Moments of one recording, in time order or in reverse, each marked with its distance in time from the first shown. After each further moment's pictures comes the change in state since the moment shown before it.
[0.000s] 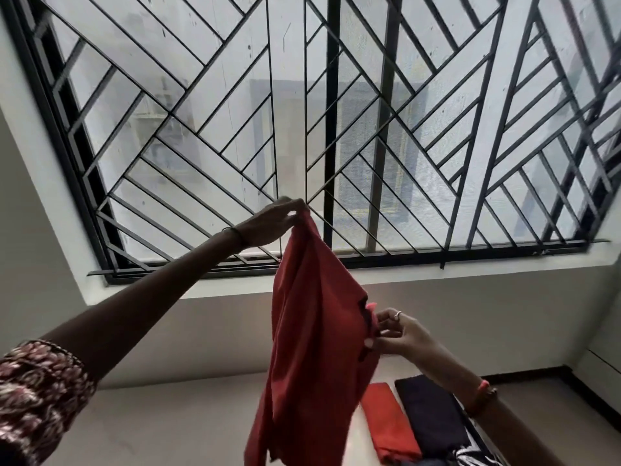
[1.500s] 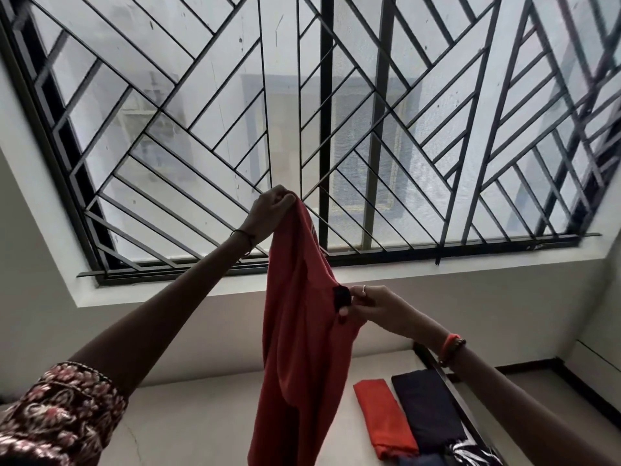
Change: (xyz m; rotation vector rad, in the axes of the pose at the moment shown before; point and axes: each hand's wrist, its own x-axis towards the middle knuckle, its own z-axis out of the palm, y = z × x) left_hand 0.020 0.007 0.011 -0.235 0.395 -0.295; right_hand 0.044 -0.037 0.012 -0.340 -0.166 -0.292
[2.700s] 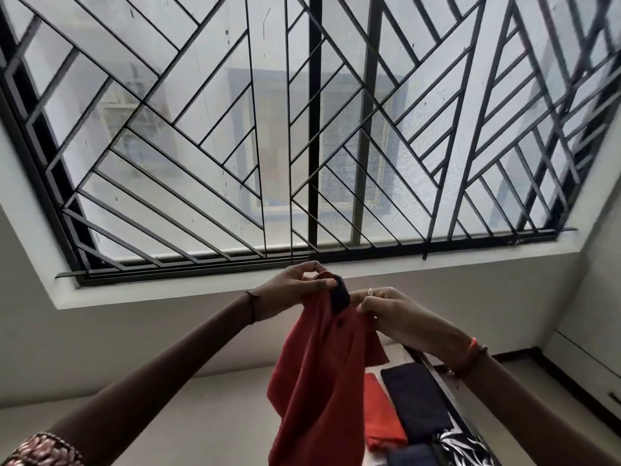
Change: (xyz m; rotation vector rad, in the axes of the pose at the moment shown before) left_hand -0.104 -0.008 0.050 -0.619 -0.693 -0.351; right_hand -0.031 -0.022 -0.002 0.514 -0.055 0.241
